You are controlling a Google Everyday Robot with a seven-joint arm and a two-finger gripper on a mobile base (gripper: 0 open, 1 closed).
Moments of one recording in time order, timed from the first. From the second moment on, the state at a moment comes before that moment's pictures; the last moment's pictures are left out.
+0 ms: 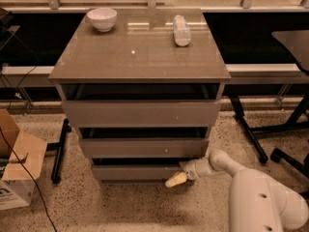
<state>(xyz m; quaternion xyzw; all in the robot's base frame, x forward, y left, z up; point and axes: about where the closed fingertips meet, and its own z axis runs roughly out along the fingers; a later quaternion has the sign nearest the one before) 0.633 -0.114 0.248 -0.36 0.82 0.37 0.25</state>
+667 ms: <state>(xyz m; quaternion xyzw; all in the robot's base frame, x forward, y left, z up) 0.637 -0.105 0.240 -0.36 0.82 0.38 0.24</state>
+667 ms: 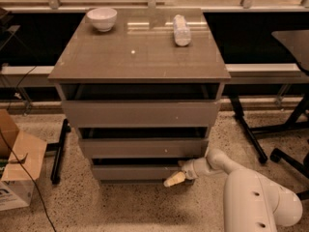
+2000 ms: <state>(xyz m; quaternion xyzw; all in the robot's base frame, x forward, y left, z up) 0.596 -0.066 0.217 -0.34 0.81 0.42 0.22</state>
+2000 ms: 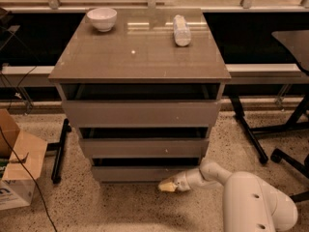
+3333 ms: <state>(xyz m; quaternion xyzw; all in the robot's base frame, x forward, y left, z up) 0.586 -0.052 0.285 -0.40 0.80 0.35 0.29</state>
